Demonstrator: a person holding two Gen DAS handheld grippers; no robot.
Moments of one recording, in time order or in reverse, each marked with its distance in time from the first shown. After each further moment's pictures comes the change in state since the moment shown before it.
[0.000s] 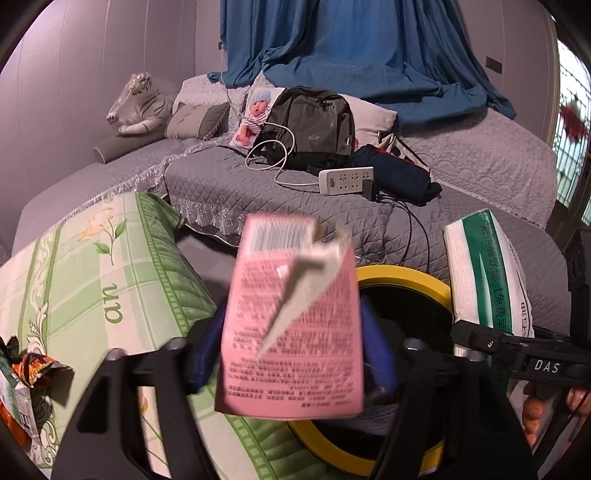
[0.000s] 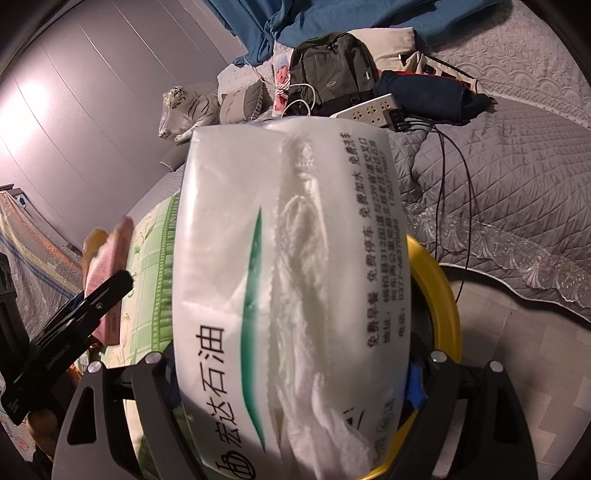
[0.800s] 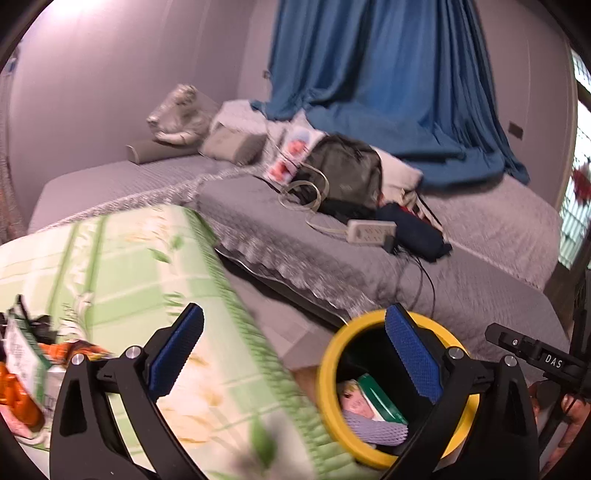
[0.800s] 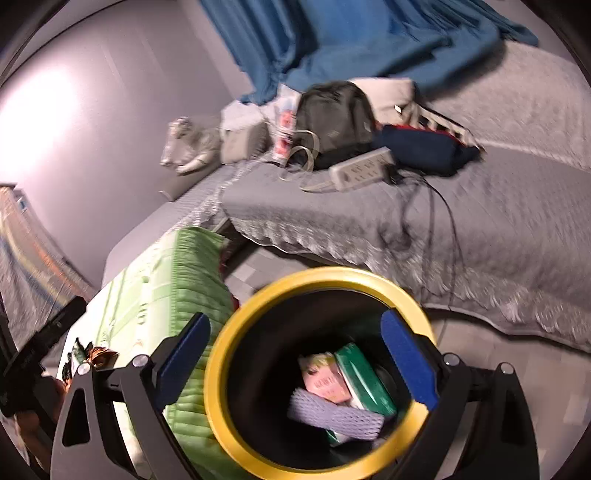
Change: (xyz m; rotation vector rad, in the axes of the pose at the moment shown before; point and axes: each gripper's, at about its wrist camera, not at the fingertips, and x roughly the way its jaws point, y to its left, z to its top) left arm -0.081 0.074 0.000 -0.155 -0.171 0.035; right arm -0.052 0.039 0.009 -0.076 -0.171 -0.018
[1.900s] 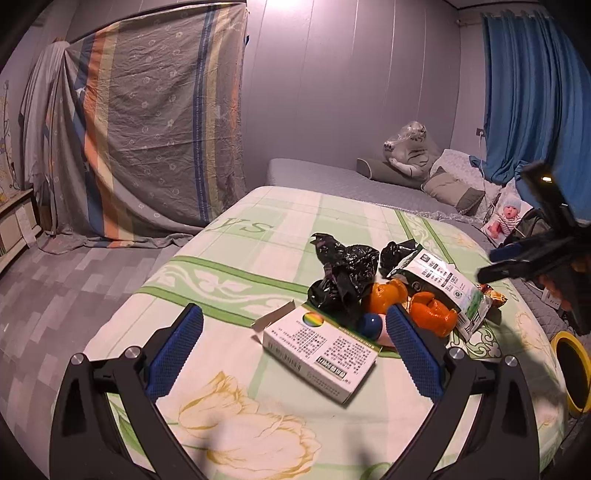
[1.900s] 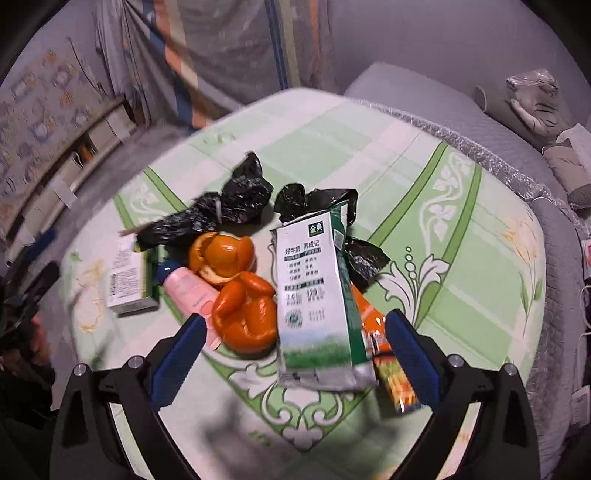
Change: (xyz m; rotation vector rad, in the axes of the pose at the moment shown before) left arm -0.276 0.311 -0.150 -0.359 -0.123 0.671; right arm 0.146 0.501 -0.131 -1.109 0.590 0.505
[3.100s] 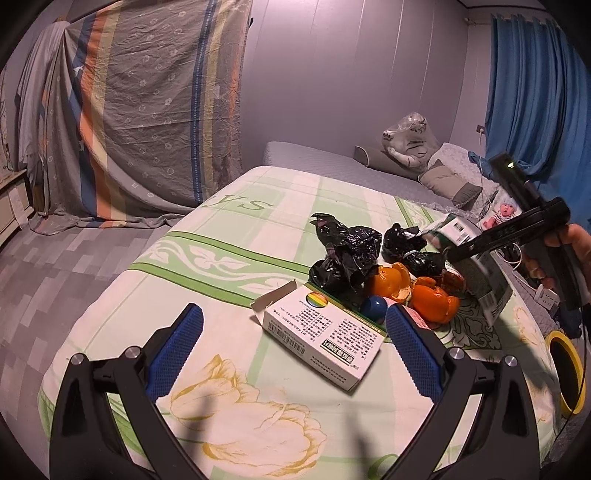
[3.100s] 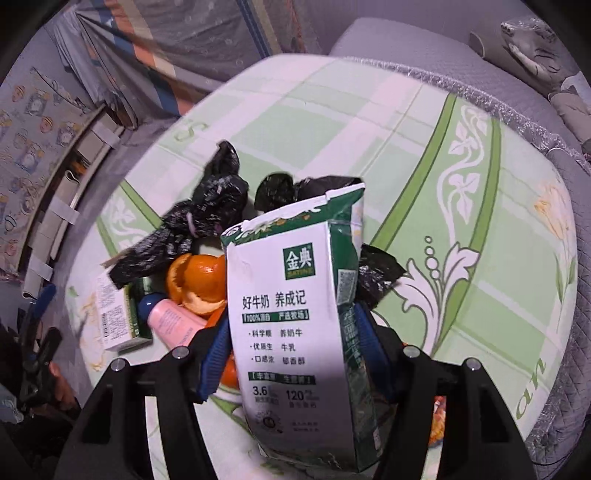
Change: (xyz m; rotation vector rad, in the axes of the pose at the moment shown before) left arm 0.015 0.005 -0.012 -0.028 0.057 -0.028; right arm 0.028 -0.037 0.020 0.149 0.099 0.097
